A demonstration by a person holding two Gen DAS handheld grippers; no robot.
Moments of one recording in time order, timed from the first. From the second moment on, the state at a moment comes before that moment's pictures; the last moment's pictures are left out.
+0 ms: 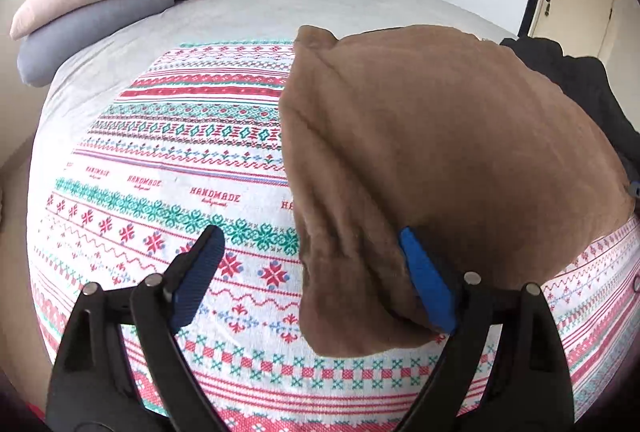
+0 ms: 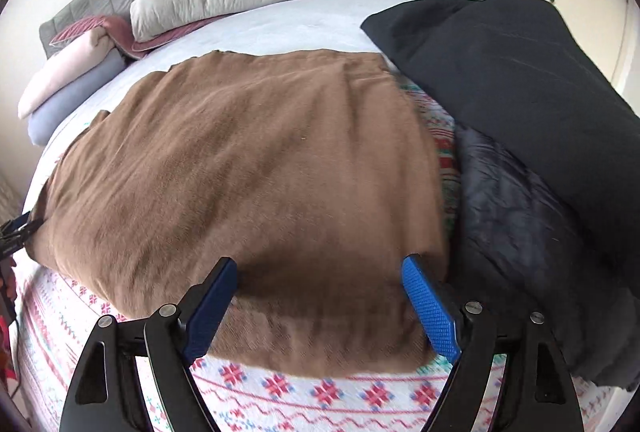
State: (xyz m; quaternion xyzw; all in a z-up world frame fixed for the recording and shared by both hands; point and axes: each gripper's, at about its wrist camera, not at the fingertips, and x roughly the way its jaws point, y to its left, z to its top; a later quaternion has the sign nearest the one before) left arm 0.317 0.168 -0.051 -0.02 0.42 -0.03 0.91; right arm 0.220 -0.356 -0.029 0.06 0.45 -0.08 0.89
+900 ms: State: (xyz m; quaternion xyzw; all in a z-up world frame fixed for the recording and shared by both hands) left arm 0.243 -0.010 0.006 0.01 0.47 0.03 0.88; right arm 0.201 -0.188 0.023 0.01 0.44 -0.14 0.89
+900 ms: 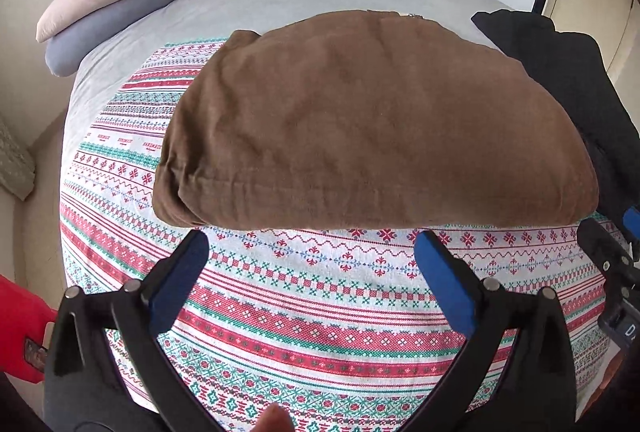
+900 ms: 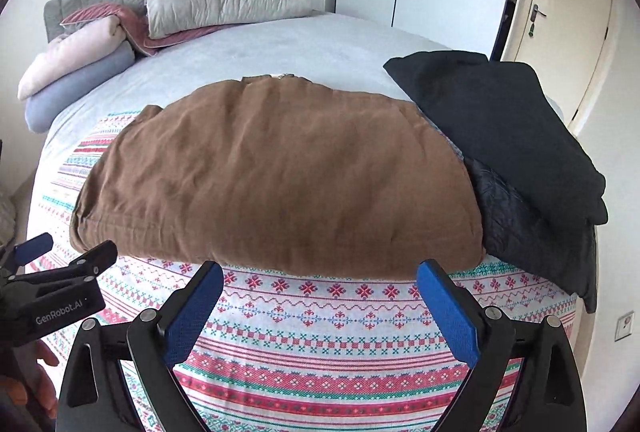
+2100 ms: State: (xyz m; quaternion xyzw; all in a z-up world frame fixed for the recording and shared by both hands) left arm 0.262 -0.009 -0.017 -0.01 0.48 0.02 0.88; right arm 0.221 -0.179 -0.012 0.00 0.47 -0.15 0.87
